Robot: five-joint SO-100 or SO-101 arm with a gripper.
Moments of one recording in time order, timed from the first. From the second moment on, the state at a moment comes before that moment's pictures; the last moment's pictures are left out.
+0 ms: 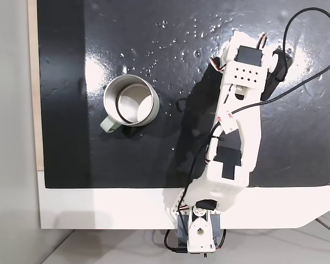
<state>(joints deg) 11.2 60.6 66.0 62.9 16.2</state>
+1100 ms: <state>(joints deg) 11.1 59.7 55.9 75.1 20.6</state>
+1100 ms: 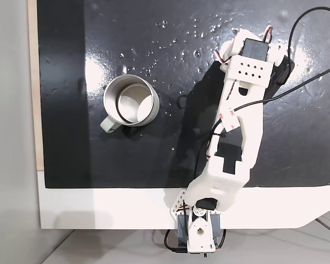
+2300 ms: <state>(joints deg) -24.9 95.0 68.3 92.2 15.2</state>
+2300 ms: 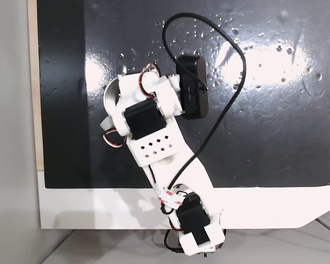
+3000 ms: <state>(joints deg) -30.4 97.0 69.1 92.9 14.7</state>
